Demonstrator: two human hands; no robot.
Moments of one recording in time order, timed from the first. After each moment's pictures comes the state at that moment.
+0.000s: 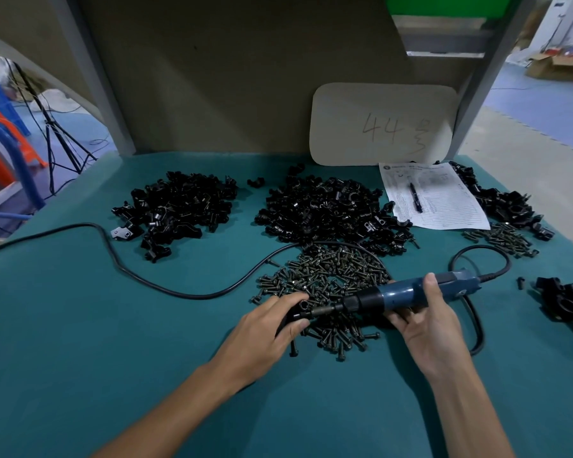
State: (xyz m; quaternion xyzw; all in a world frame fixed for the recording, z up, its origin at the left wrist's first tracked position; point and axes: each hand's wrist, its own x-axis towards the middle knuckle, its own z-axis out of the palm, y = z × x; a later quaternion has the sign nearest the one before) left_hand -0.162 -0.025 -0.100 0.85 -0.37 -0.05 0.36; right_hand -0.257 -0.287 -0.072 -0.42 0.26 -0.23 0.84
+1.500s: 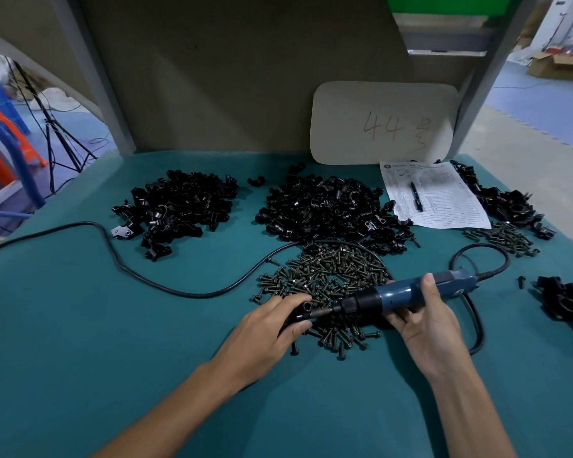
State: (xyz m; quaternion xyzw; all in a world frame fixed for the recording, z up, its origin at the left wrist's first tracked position) left_hand -0.164 -0.025 -0.094 0.86 -0.38 -0.06 0.34; right_hand -0.259 -0.283 -0.067 -0.42 0.26 -0.22 0.84
